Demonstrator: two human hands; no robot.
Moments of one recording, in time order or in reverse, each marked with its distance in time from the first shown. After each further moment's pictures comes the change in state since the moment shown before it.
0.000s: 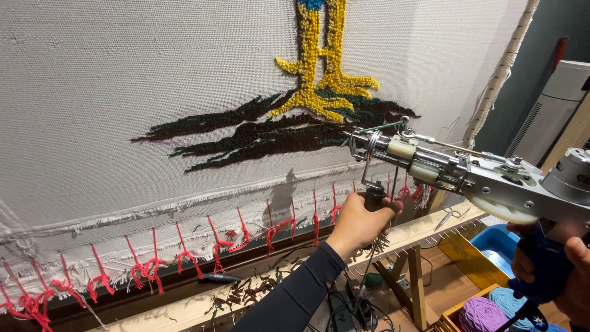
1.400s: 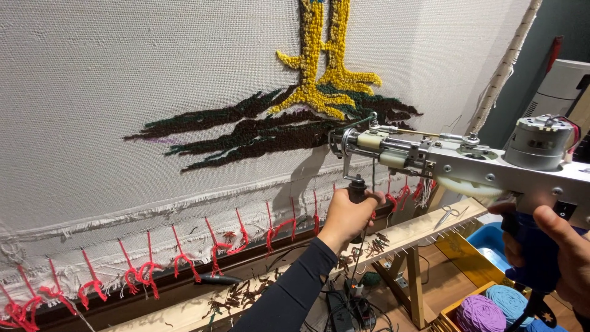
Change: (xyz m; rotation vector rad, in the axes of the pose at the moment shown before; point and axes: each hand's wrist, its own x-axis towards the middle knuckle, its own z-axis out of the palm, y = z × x) left_hand 0.022 -0.029 -0.029 -0.085 0.094 -0.062; right_hand -0.004 -0.076 0.093 -0.247 0.133 0.148
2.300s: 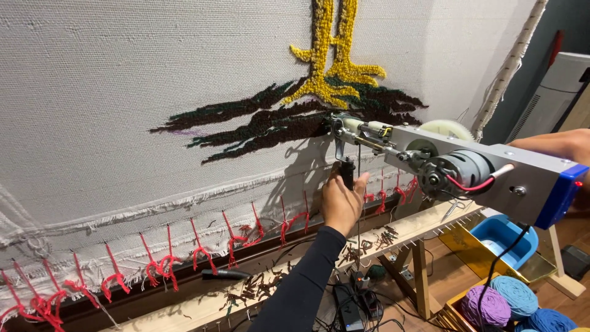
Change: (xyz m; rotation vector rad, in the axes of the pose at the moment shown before) left_hand 0.006 -0.015 -0.040 0.629 0.299 0.218; right_hand 0.063 -0.161 0.028 -1.473 -0.336 -0.202
